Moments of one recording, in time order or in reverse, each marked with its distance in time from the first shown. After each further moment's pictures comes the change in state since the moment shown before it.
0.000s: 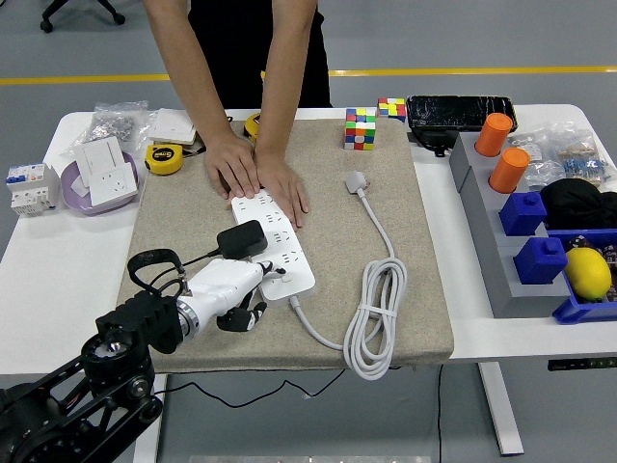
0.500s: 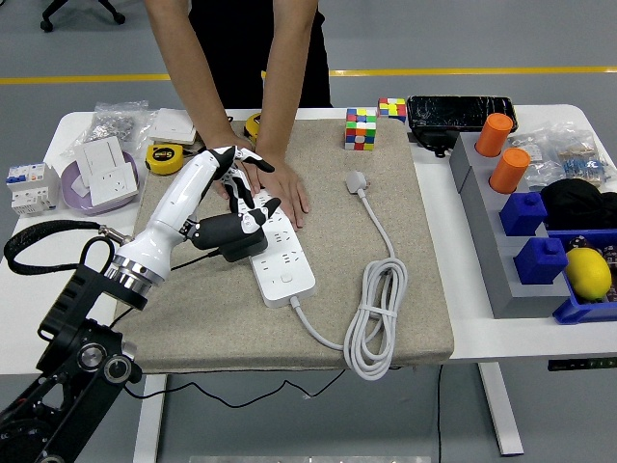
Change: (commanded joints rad) left arm 0.113 -0.119 -0.228 -0.027 -0.484 0.296 -0.417; right arm -0.001 0.006 -0.002 0.000 0.007 -0.002 0.001
